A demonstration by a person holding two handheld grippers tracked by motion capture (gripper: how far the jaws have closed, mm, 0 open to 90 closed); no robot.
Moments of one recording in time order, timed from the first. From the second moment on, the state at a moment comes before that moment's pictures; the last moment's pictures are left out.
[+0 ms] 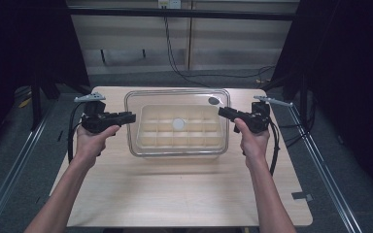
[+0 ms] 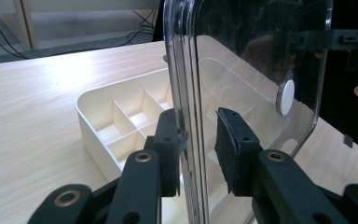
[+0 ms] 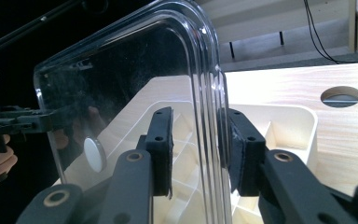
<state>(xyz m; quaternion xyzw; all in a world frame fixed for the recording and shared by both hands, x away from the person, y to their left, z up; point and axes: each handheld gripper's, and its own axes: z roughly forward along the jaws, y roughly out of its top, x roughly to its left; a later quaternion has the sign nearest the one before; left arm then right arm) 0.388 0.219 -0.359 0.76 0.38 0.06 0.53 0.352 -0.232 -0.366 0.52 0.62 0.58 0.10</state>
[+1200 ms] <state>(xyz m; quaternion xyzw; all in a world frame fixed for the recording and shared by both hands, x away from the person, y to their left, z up) 0.425 0.208 -0.364 0.76 0.40 0.06 0.51 0.393 -0.234 -0.382 0.56 0.62 0.54 0.09</state>
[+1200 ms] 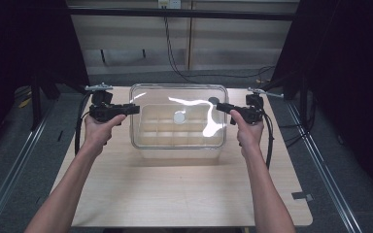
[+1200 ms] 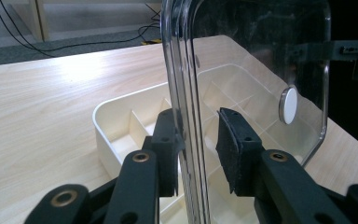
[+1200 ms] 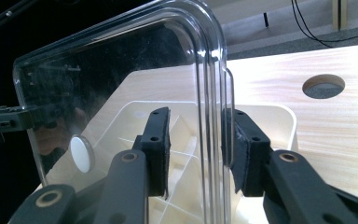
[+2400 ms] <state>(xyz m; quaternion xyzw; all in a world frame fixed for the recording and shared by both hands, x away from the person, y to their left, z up) 0.464 0.204 -0.406 0.75 0.45 0.02 0.48 0.431 -0.223 -0.417 0.60 0.63 0.48 0.09</state>
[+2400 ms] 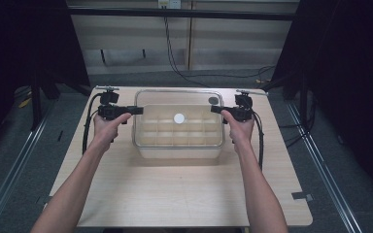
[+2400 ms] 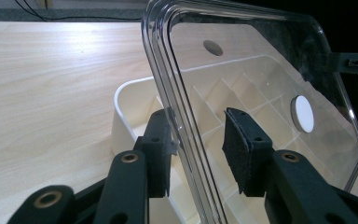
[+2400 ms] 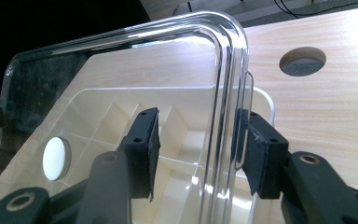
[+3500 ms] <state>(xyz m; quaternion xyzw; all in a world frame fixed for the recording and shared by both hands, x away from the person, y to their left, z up) 0.473 0.203 -0.436 0.75 0.47 0.00 0.47 0.440 -0.214 -0.438 0.62 0.65 0.42 0.12</state>
